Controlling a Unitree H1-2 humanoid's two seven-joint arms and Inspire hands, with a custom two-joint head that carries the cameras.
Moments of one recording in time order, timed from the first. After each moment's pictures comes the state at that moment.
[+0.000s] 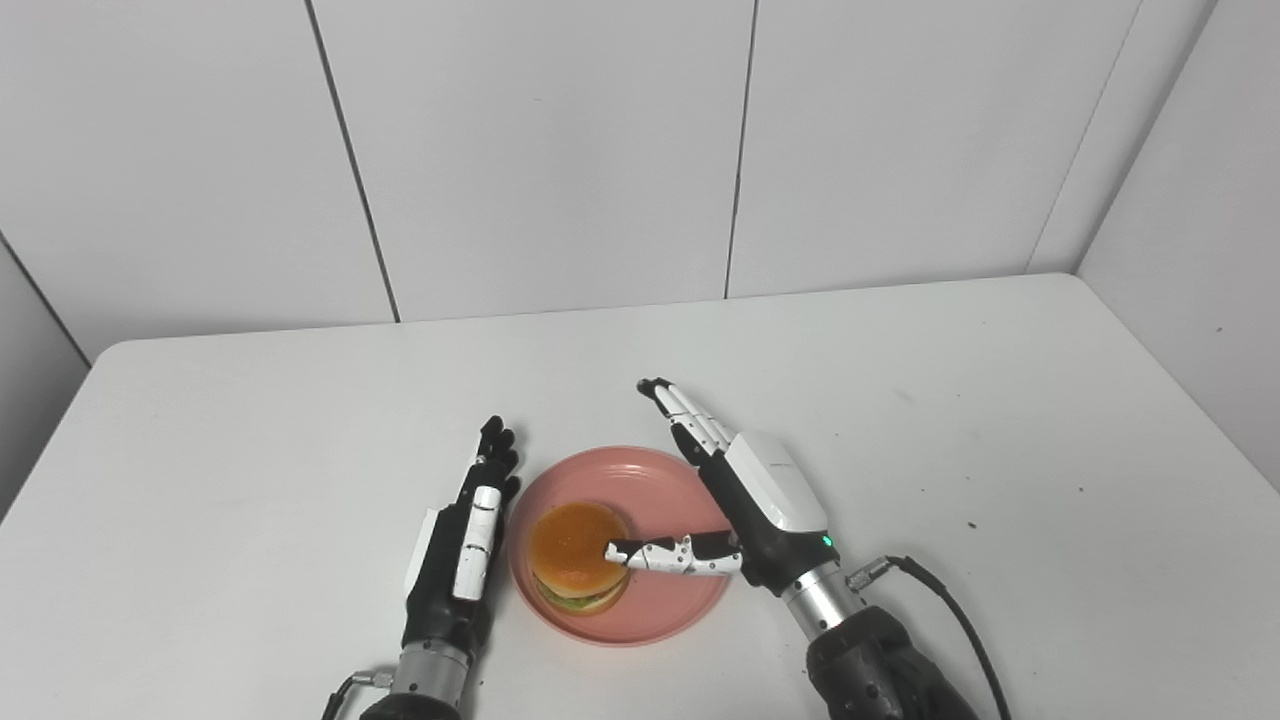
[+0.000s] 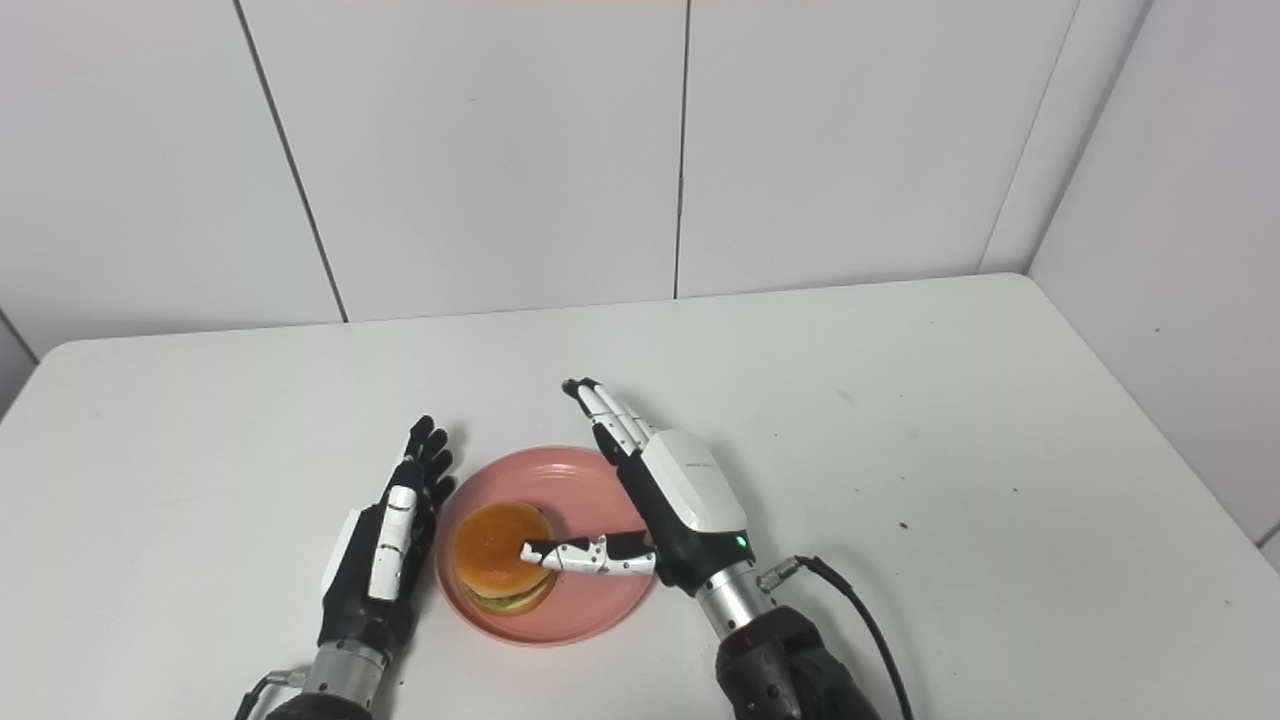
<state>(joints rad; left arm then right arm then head) -0.20 -0.05 -0.10 0.09 -0.04 -0.02 -0.08 -0.27 -0.10 0.22 -0.01 -0.63 -0.15 -0.04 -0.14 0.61</state>
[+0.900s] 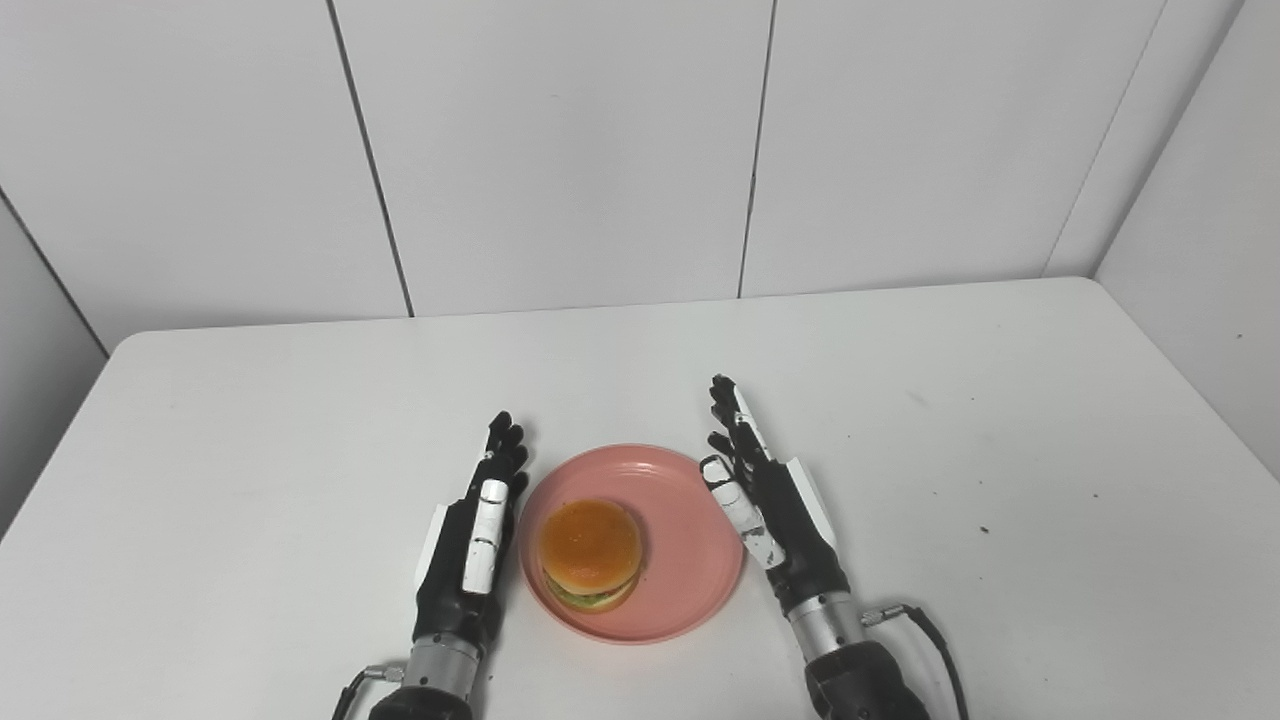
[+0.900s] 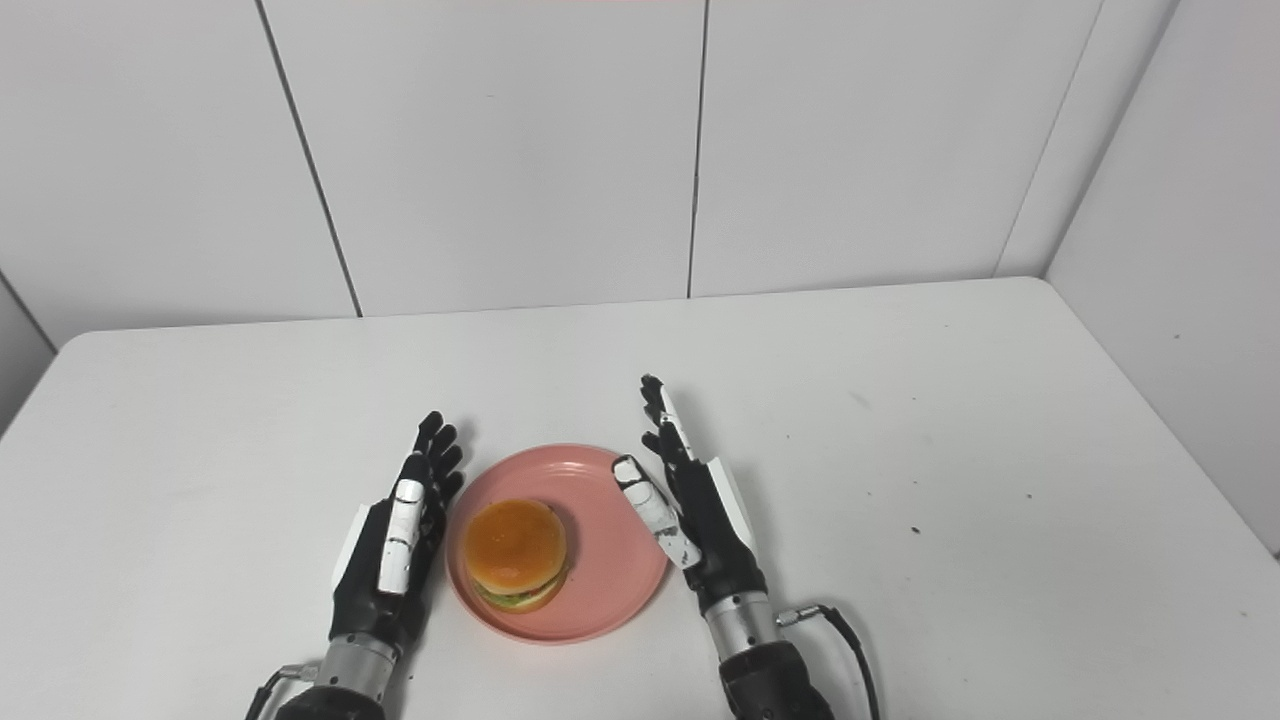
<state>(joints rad) -0.20 -0.07 -0.09 0.10 -0.06 -0.03 -0.07 -0.23 0.02 0.12 0.10 -0.14 -0.18 -0.03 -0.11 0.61</state>
